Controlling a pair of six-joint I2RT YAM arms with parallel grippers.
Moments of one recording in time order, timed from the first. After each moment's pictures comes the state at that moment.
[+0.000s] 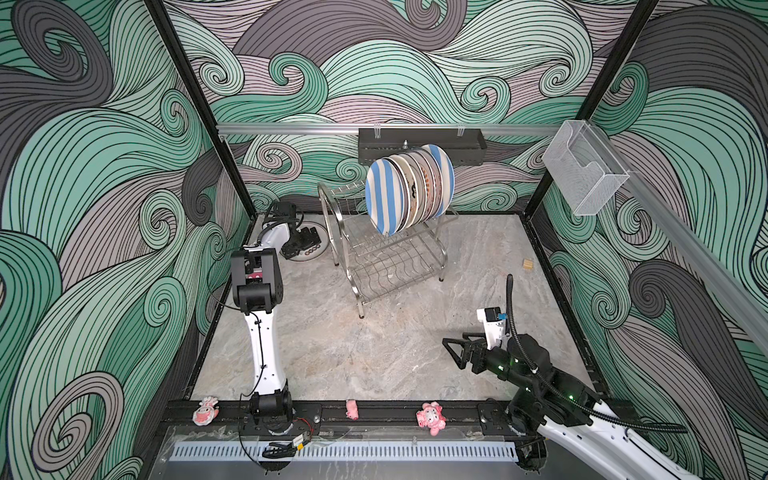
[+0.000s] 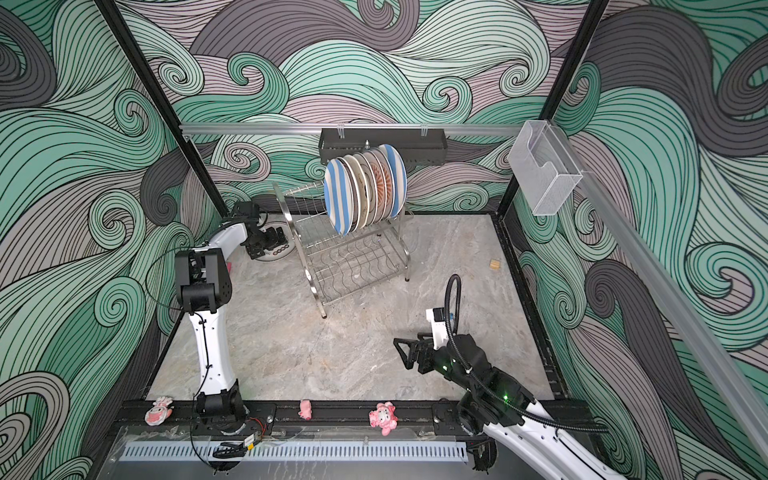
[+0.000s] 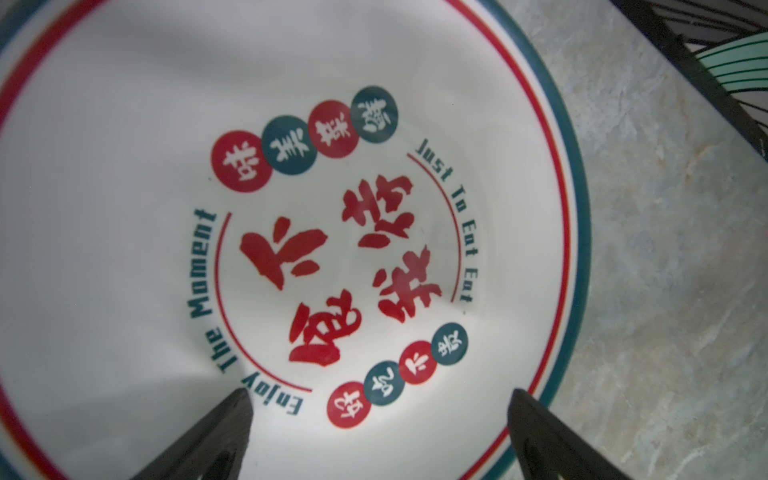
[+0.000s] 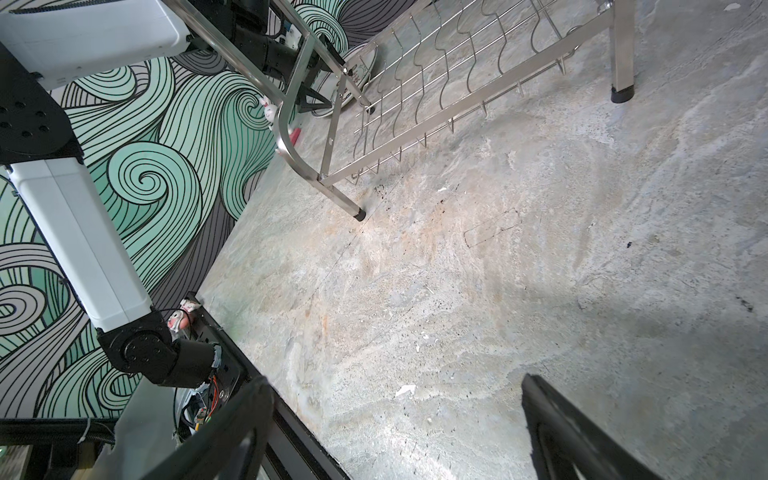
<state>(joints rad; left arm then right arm) 0.09 2.32 1.90 -0.72 0.16 -0.37 0.81 0.25 0.32 -0.51 -0.03 0.64</state>
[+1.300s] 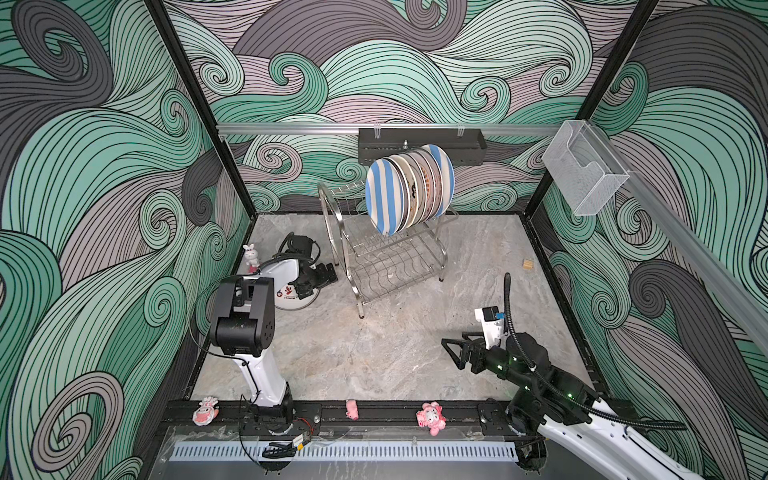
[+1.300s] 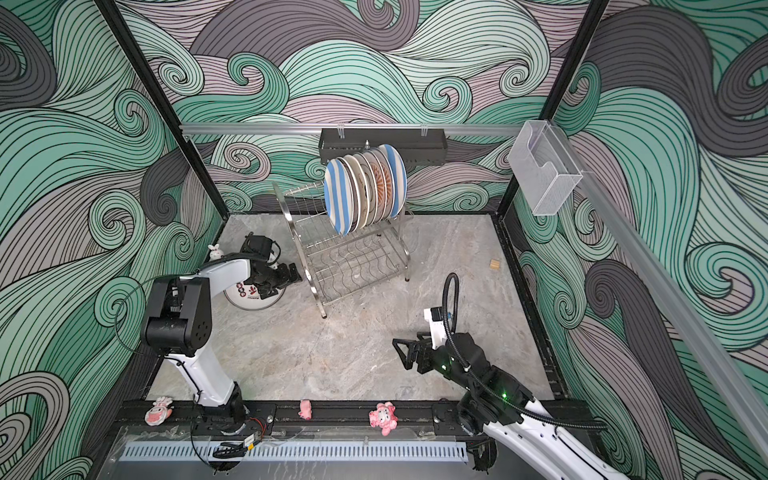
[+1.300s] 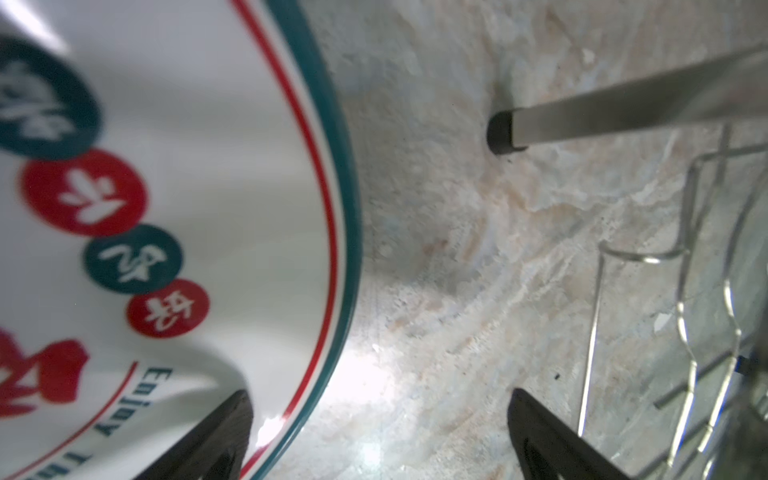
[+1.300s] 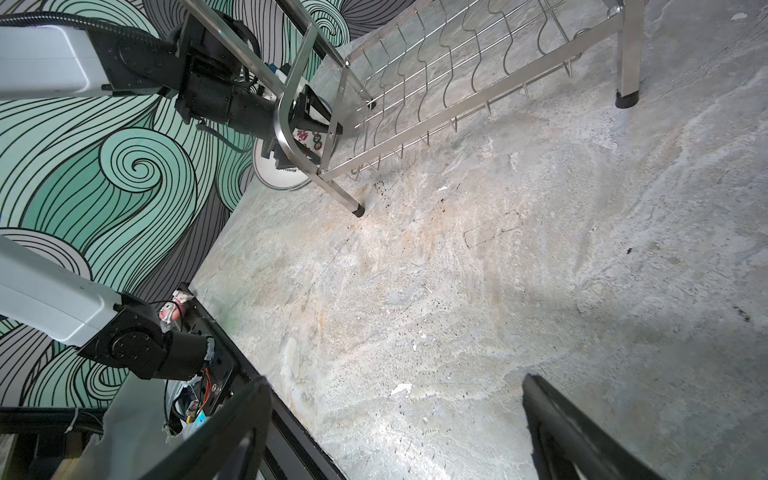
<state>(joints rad) -0.08 1.79 1.10 -0.53 0.24 -0.49 0.81 0.28 0.34 -0.51 -0.03 0.60</state>
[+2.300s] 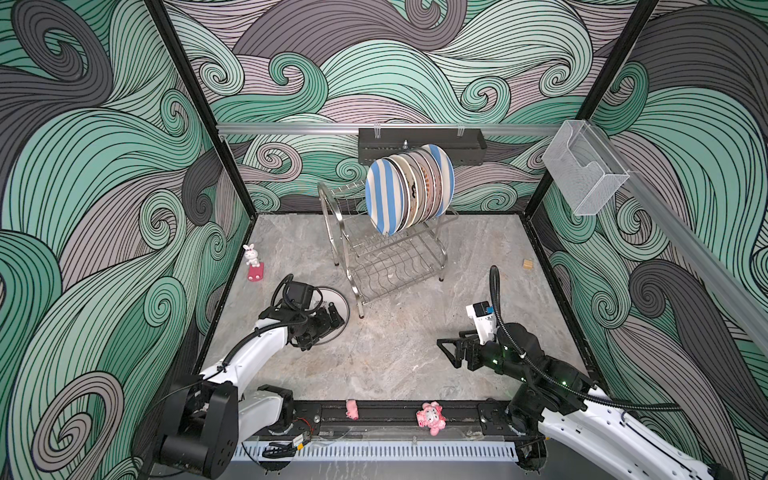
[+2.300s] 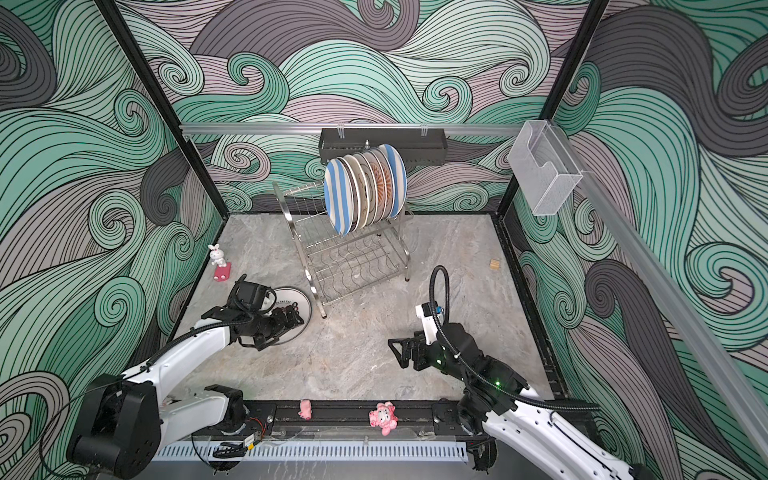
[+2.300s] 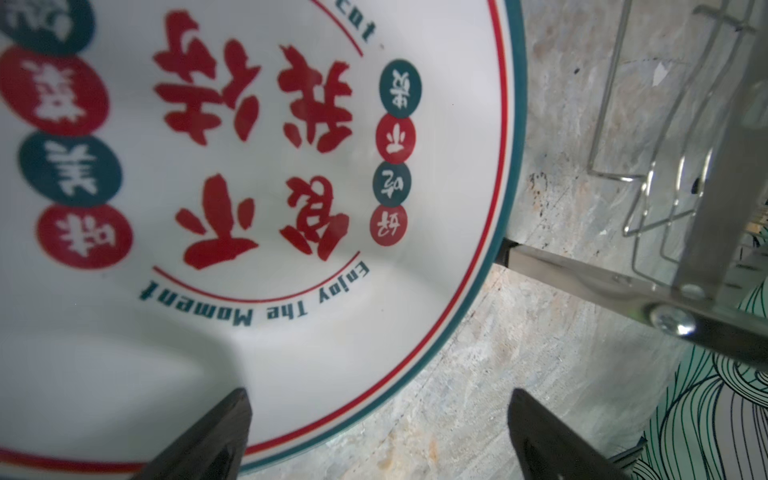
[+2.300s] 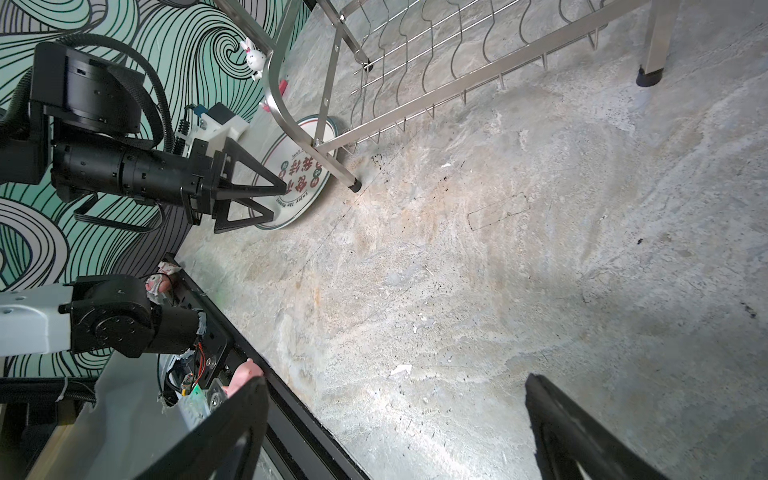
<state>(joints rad) -0.22 1.12 0.55 -0.60 0.32 -0.72 0.80 0.45 0.43 -0.54 -0.08 0.56</state>
